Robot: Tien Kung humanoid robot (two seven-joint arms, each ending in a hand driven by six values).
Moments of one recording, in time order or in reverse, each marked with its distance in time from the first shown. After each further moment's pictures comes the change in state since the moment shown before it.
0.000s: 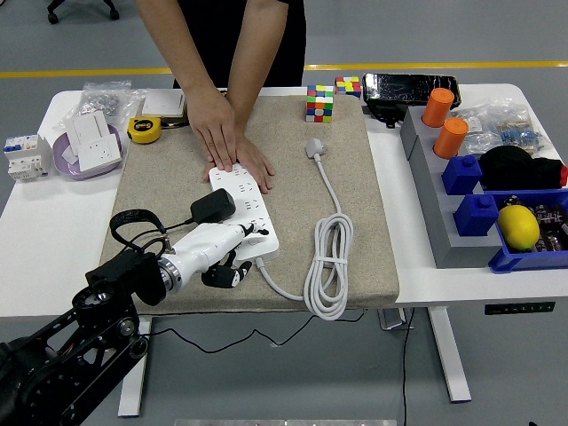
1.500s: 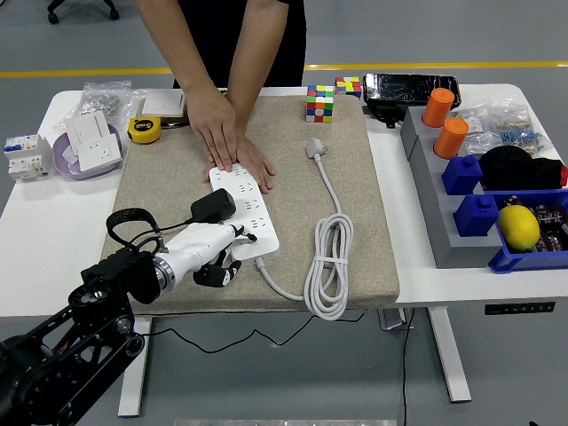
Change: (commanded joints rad) left arm 0.000 0.006 -0.003 0.015 0.022 -0.018 0.017; right arm 0.000 -0.002 -0.004 0.000 0.003 0.000 0.000
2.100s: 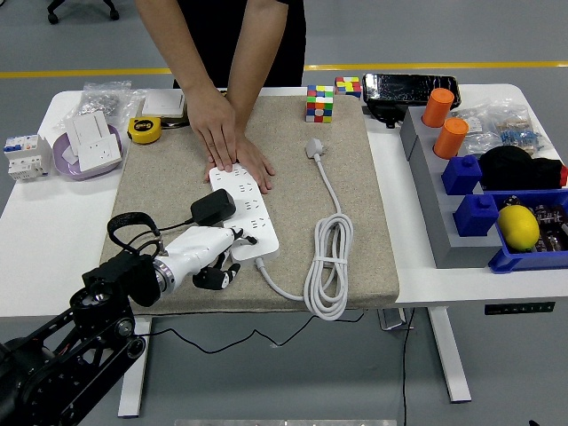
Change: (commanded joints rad) left arm 0.006 0.000 0.002 0.027 0.010 -0.005 0.003; right arm 0.000 0.000 0.006 0.000 -0.003 0.000 -0.001
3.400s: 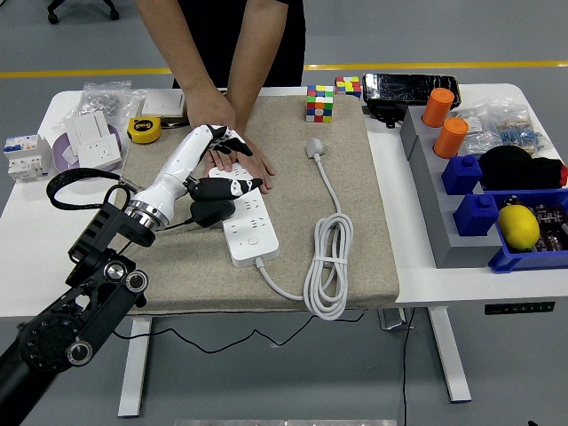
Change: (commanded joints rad) left arm -0.124 -0.094 -0.136 0.141 -0.446 0.398 -0.229; right arm 0.003 0.000 -0.011 0.000 0.003 0.001 -0.005
